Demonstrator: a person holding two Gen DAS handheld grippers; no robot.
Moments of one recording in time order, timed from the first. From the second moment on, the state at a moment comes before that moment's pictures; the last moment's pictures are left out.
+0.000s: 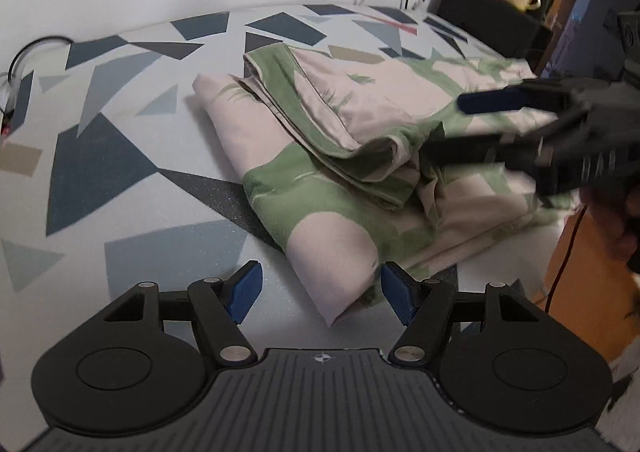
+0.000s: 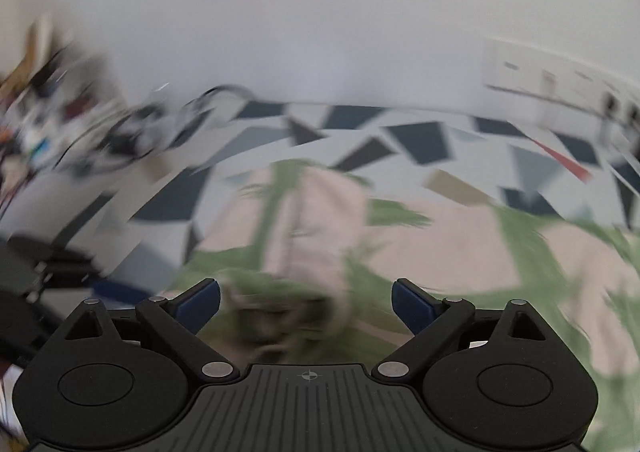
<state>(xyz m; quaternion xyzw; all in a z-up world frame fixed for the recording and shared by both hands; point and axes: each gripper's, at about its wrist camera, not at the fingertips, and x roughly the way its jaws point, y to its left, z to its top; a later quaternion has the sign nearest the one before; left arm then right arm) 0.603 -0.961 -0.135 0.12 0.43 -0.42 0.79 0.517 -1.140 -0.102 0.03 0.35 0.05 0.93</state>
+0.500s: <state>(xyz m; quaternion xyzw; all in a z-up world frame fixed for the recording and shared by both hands) 0.615 -0.954 -0.135 0.15 0.41 -0.43 0.79 0.530 -1.092 -0.126 -0.14 0.38 0.10 0.91</state>
